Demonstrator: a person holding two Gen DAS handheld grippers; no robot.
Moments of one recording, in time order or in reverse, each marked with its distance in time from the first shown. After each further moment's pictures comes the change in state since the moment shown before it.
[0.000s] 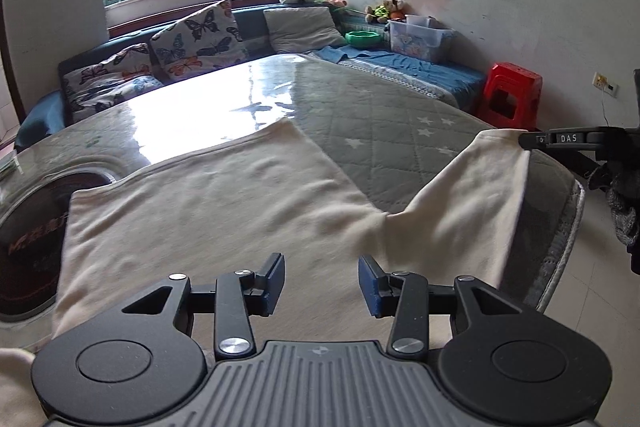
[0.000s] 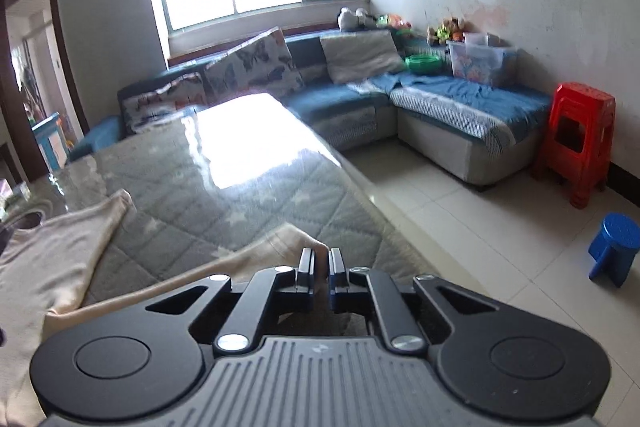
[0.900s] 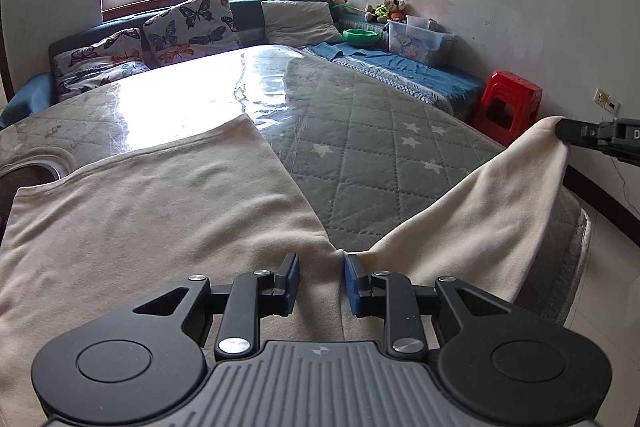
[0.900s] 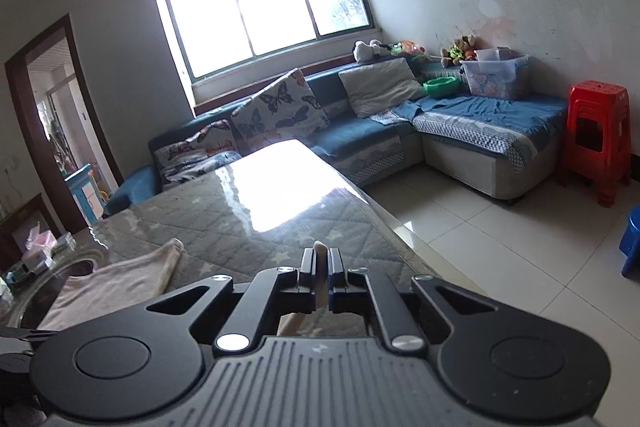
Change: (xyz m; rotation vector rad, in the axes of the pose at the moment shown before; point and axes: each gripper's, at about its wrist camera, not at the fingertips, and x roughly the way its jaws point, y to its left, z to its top) left arm 0.048 -0.012 0.014 -0.083 0.001 -0.038; right arm -0.058 -0.009 0.011 0.090 -0.111 0.119
